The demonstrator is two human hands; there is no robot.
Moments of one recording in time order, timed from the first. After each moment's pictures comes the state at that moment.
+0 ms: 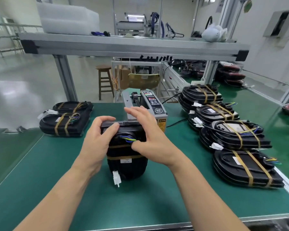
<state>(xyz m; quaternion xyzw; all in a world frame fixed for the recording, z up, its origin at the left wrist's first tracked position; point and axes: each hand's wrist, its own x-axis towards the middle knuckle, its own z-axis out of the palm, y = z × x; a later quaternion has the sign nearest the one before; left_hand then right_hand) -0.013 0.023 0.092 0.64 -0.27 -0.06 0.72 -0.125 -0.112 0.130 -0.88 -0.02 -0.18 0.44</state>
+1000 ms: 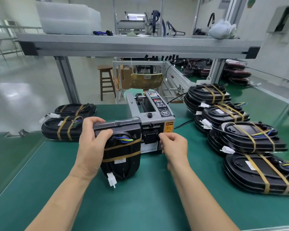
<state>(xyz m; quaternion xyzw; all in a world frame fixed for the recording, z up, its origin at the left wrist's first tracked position) 0.012 0.034 0.086 0.67 -0.29 0.09 0.68 -0.077 -0.152 0.051 -0.60 0.38 -0.34 0.62</state>
